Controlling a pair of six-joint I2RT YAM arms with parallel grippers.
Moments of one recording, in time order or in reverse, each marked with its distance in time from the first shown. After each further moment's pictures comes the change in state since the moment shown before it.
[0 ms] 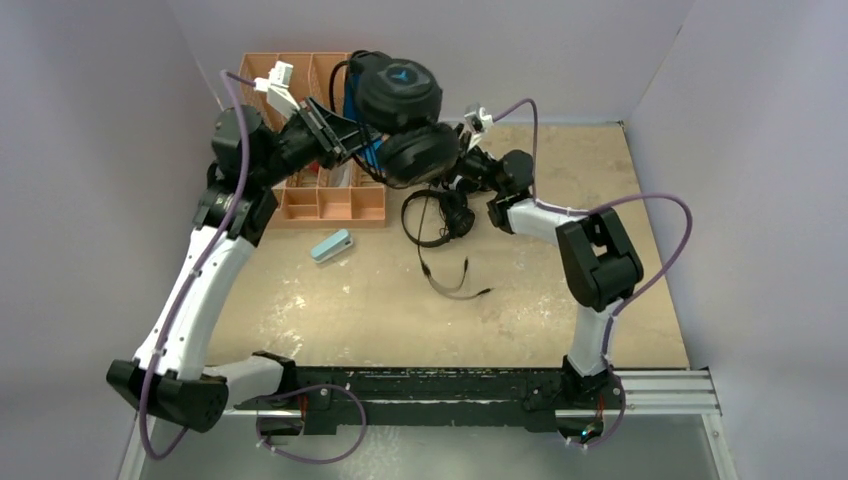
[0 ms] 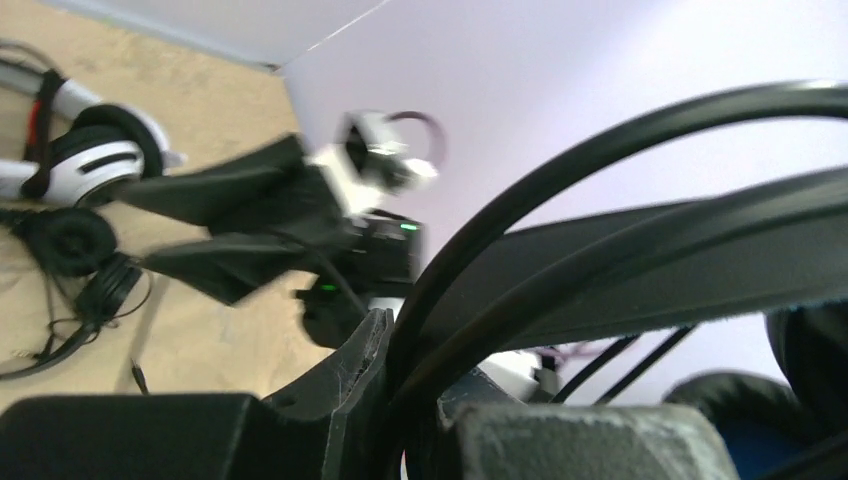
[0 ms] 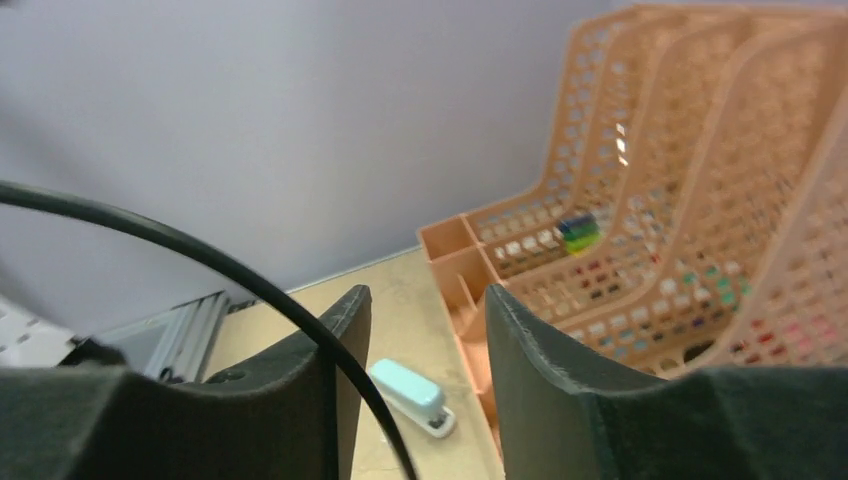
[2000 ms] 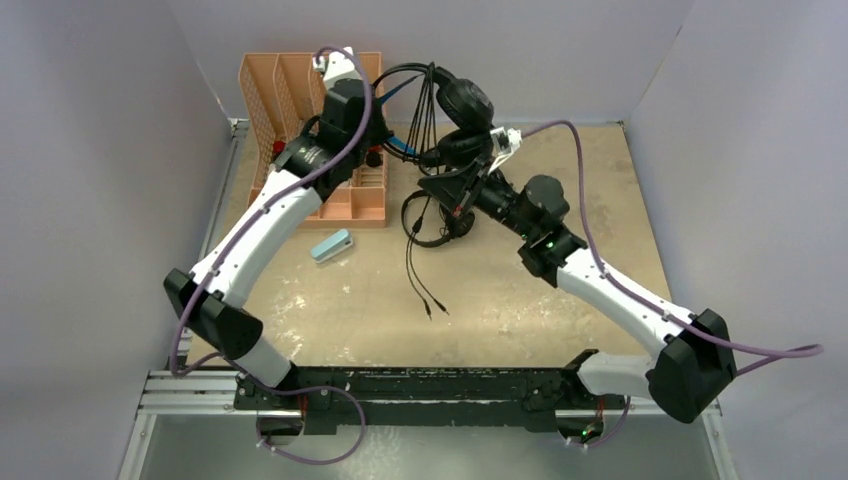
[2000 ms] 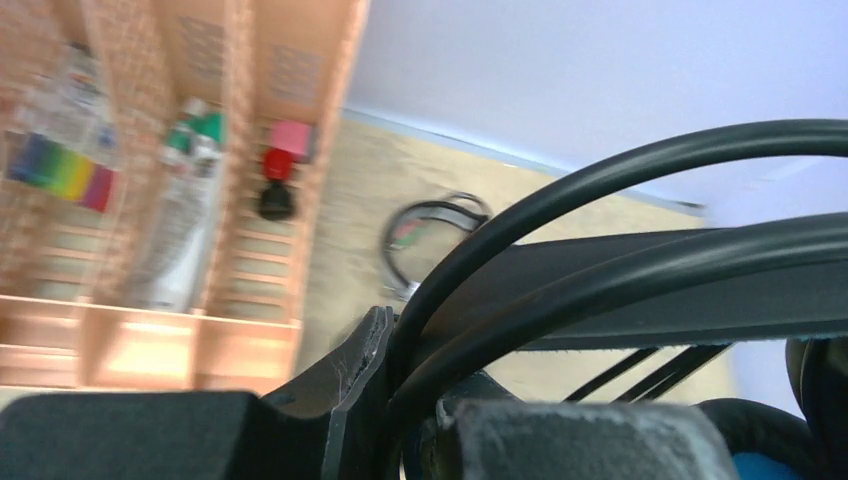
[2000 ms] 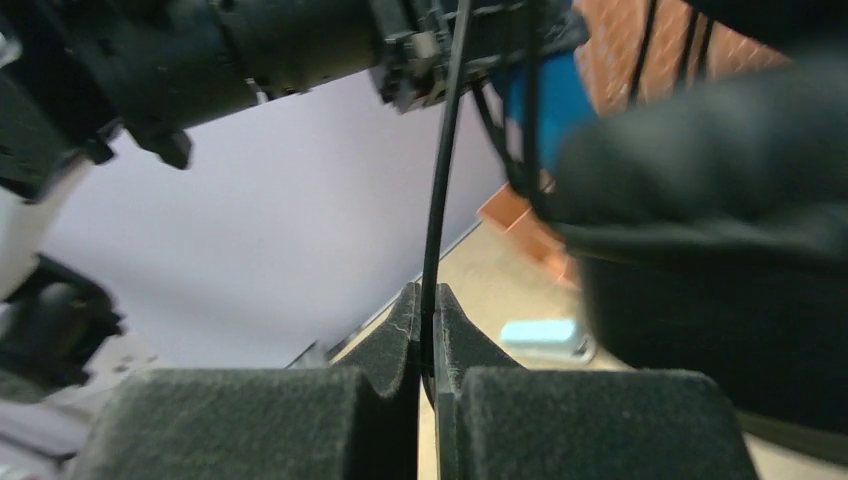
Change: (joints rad) left arm -0.298 0.382 0.376 -0.322 -1.051 0.522; right arm 0.179 -0.636 -0.195 -0.787 0.415 0.097
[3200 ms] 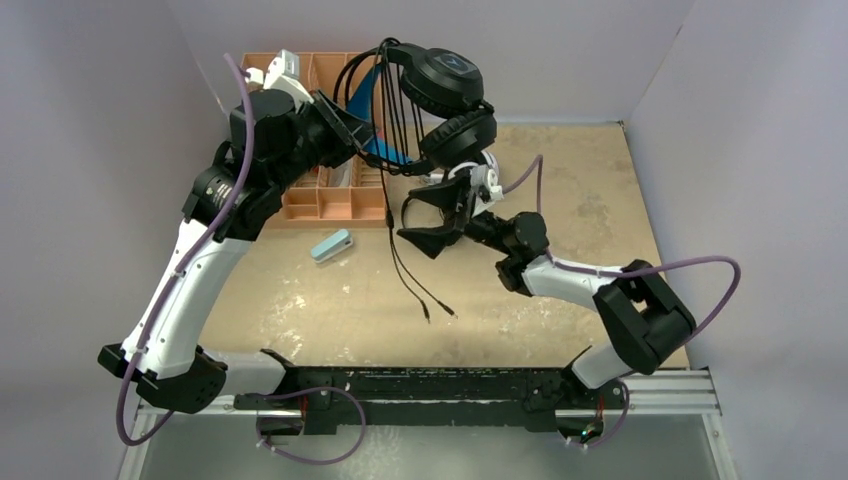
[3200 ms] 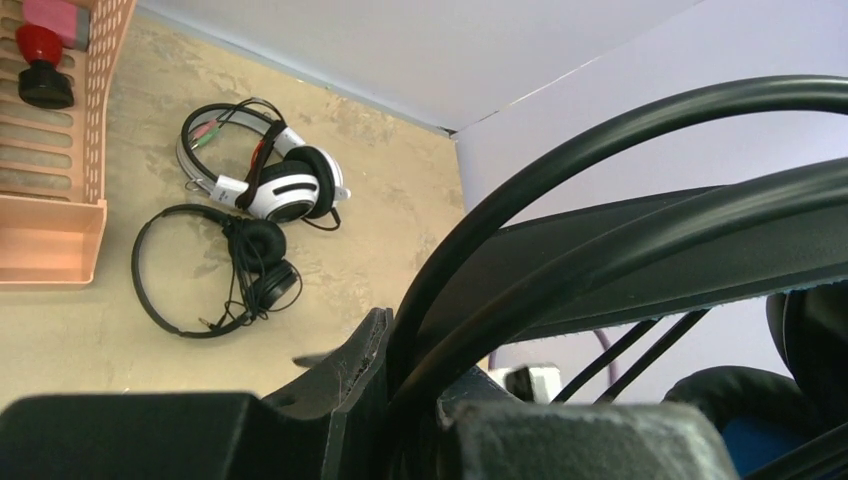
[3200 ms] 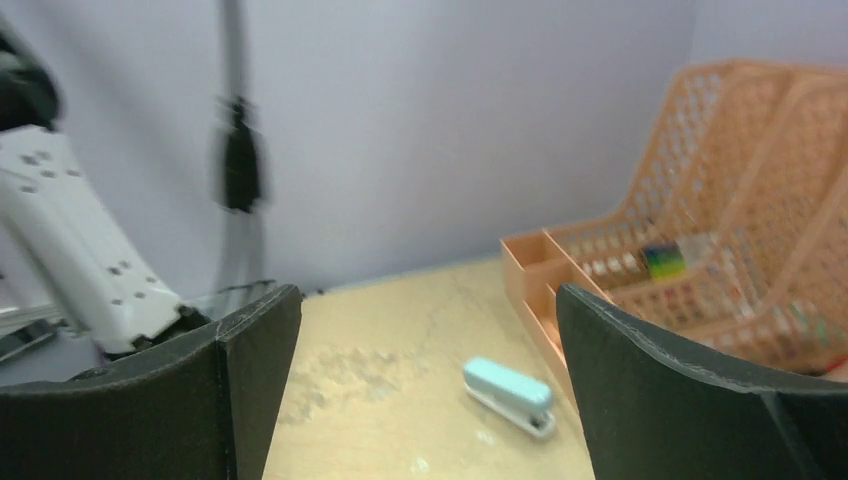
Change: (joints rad) left arm 0.037 -0.320 0.018 -0.177 0.454 -0.349; right arm 0.026 0.299 -0.267 0.875 -0.206 -0.280
